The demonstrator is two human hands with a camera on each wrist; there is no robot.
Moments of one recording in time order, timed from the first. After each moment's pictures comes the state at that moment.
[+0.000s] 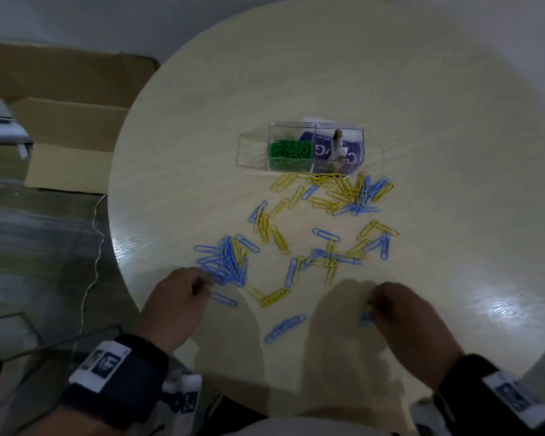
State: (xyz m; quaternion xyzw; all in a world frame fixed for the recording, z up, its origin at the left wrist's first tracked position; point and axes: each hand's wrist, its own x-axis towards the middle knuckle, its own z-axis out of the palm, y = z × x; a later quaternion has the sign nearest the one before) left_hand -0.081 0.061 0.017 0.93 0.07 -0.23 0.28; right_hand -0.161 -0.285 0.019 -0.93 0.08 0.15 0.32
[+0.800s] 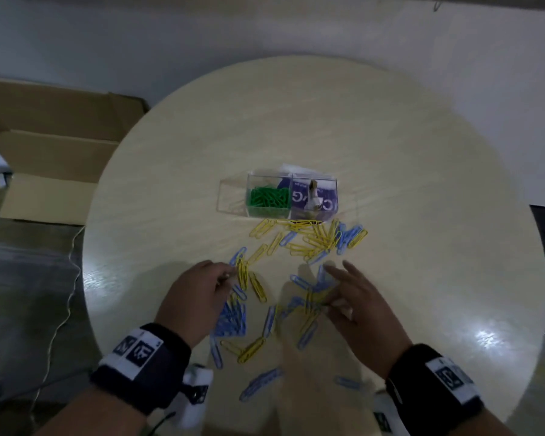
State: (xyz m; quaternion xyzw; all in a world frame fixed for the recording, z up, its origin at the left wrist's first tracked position) left_hand -0.011 -0.005 0.026 0.94 -0.10 -0.14 0.30; right_hand -0.086 -0.289 0.014 -0.93 -0.05 0.05 0.37
